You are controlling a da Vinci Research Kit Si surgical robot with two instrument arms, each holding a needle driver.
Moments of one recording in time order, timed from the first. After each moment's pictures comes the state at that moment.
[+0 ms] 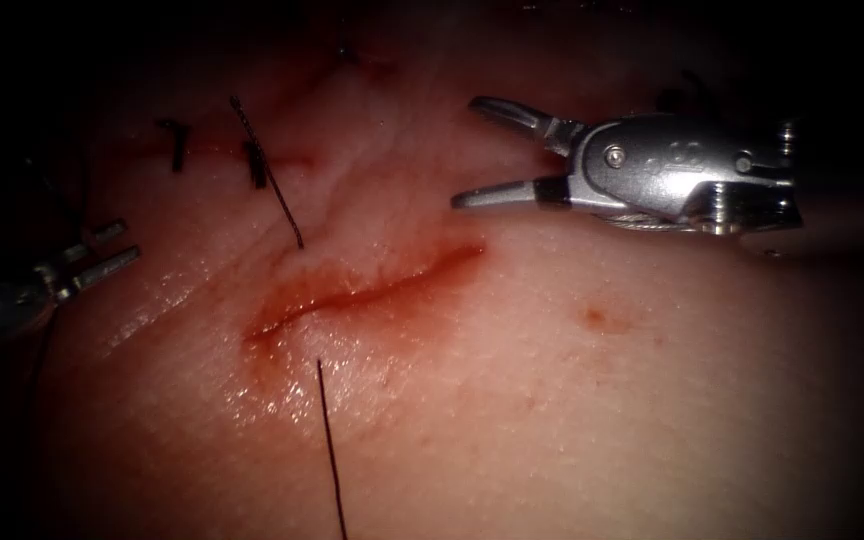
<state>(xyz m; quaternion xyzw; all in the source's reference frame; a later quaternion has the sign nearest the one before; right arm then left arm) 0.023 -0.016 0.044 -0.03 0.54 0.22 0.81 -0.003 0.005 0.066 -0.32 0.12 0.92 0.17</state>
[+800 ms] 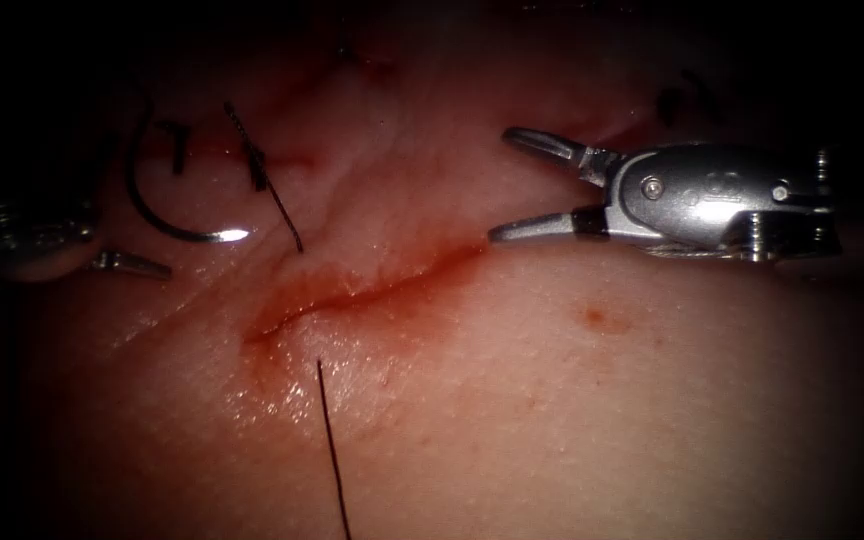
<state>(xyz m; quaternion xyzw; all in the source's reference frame) 0.021 -0.018 0.044 -0.01 0.53 0.19 0.83 -0.004 0.008 0.068 -0.24 0.12 0.96 0.11</state>
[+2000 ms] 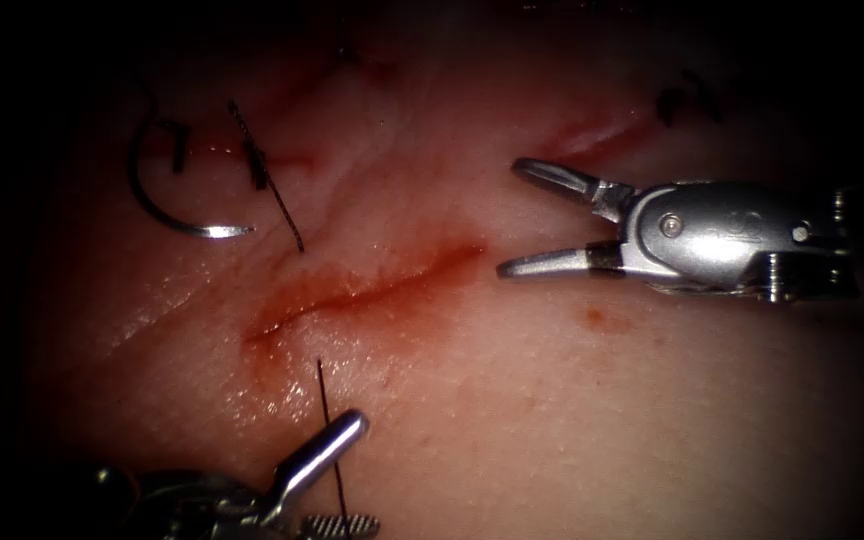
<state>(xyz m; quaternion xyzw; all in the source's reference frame) 0.020 -0.020 0.043 0.01 0.55 0.20 0.81 -0.021 -0.007 0.057 -0.44 0.21 0.86 -0.16</state>
